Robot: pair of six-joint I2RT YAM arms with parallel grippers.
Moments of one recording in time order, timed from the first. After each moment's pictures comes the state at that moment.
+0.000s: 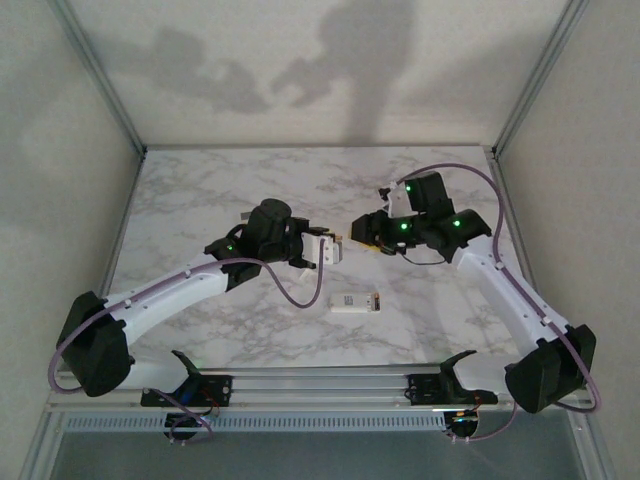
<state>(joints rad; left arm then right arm) -0.73 1.36 1.01 -0.13 0.27 0.99 0.47 1.28 1.21 -0.76 -0.64 0.64</state>
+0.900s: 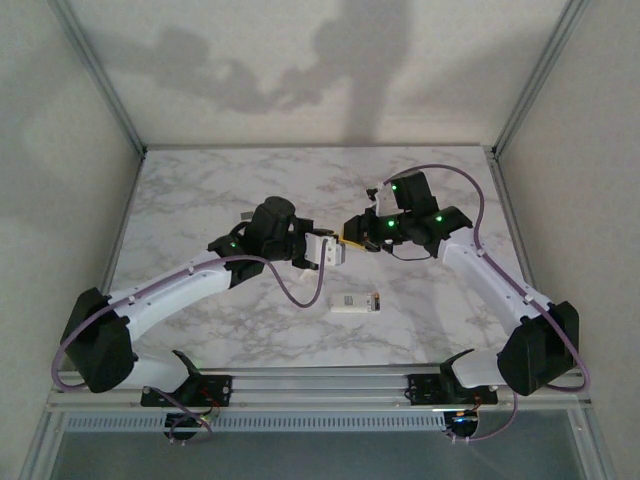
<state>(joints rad) -0.73 1.39 1.04 -0.15 0.32 0.99 0.49 1.36 1.19 -0.65 -0.68 0.70</state>
